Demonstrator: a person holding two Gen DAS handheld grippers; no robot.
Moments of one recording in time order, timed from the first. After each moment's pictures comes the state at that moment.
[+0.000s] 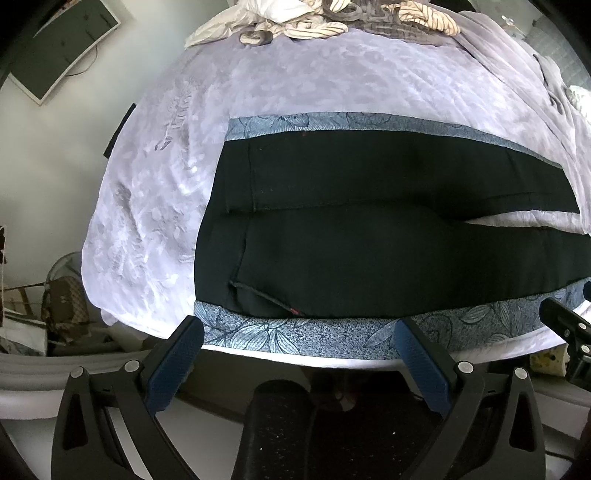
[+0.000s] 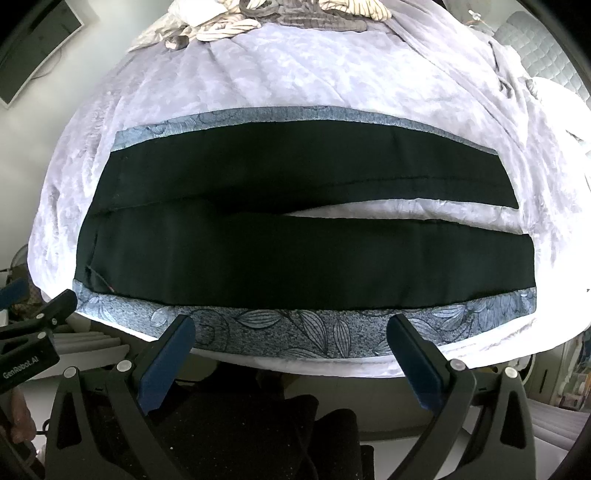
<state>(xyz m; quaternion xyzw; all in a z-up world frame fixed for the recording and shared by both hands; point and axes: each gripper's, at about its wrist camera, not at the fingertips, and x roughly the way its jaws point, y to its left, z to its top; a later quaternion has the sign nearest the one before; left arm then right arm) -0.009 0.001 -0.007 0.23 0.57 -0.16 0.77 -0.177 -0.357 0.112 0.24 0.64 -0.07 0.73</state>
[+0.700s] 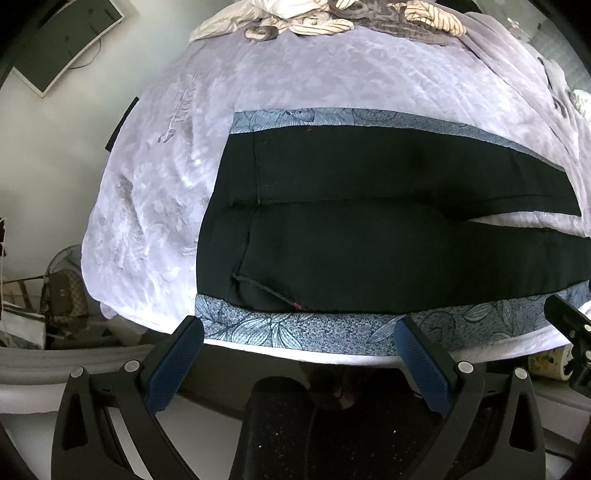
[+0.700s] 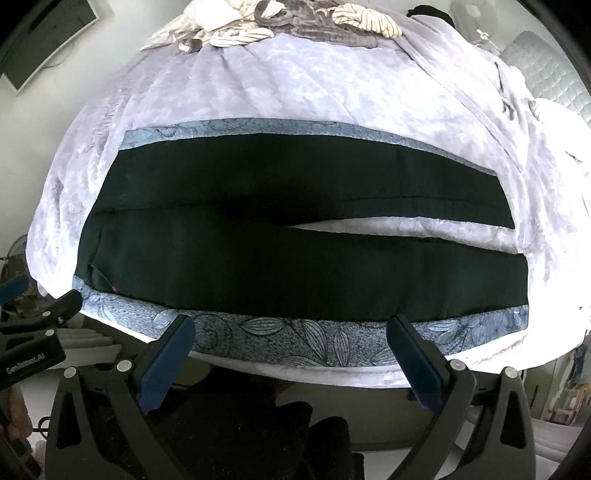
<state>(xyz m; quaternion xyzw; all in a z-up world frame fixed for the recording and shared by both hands) -0.009 0.007 -0.009 0.22 0.58 -0.16 0.77 -0.171 -0.349 0.123 0.21 0.63 -0.07 0.75</state>
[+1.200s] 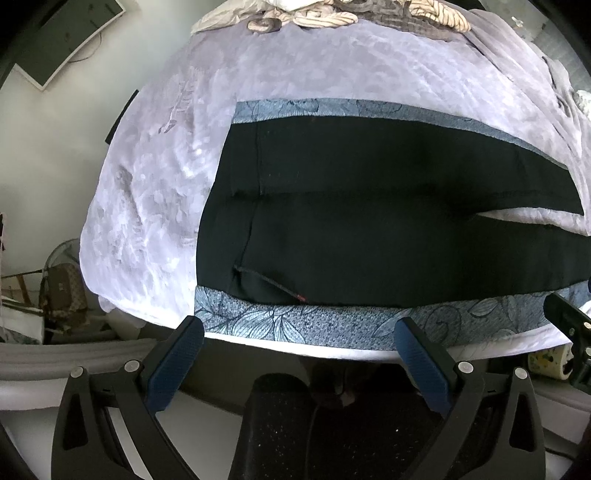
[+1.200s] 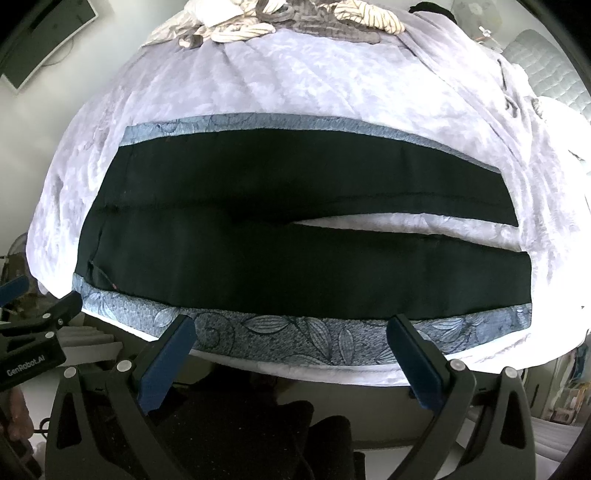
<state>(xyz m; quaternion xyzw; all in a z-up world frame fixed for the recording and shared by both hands) -0.008 0.014 -0.019 0.22 0.59 -0.15 0.76 -0.167 -0.343 0.116 0.21 0.64 -0.06 0.74</state>
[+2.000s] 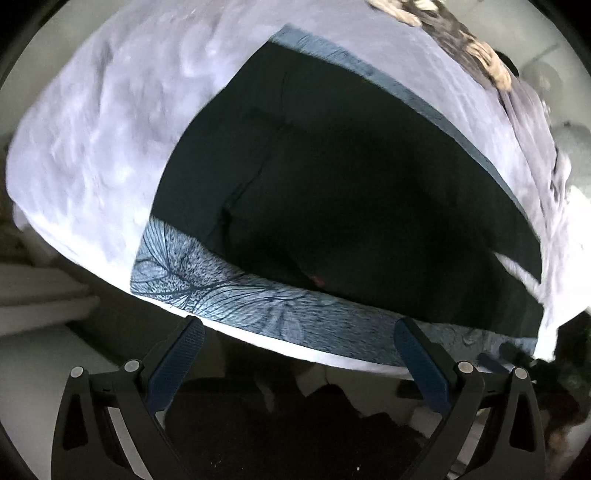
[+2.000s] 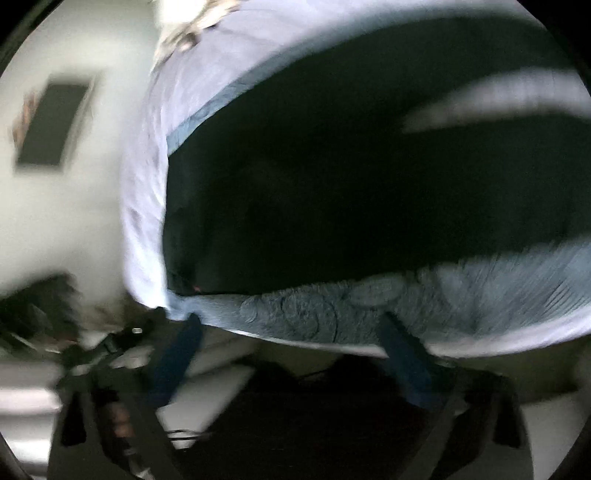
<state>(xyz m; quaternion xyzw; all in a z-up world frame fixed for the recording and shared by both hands) 0.032 0.095 -0.106 0.00 0.68 -0.18 0.71 -0.201 -0.347 -0.004 0.56 0.58 0.08 0.59</state>
